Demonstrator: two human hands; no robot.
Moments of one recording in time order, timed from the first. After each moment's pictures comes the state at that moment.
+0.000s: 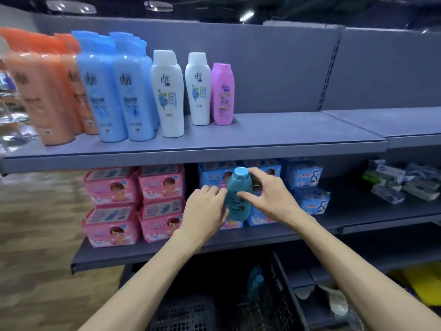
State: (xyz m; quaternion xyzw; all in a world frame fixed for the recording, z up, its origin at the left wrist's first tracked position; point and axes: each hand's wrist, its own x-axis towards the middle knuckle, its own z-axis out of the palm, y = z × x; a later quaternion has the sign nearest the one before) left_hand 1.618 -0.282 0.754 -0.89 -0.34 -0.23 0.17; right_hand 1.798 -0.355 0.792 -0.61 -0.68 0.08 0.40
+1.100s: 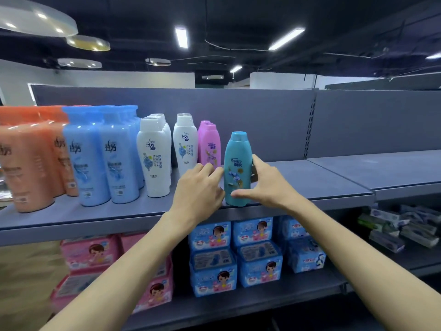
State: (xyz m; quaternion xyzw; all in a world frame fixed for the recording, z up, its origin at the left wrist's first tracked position) left_hand 1.665 -0.223 0.905 -0.84 -0.31 -0.36 0.24; right_hand 1.845 -0.298 0.923 -0.61 -0.68 0.05 0.40
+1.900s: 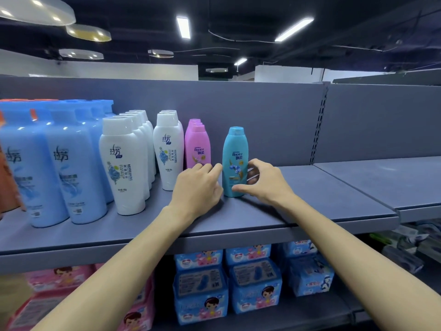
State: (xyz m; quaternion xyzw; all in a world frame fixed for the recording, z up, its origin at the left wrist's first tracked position) left_hand 1.732 -0.146 0.901 -0.84 -0.34 -0.34 0.25; right_hand 1.918 -0.208 0.910 -0.66 -0.62 0.06 0.42
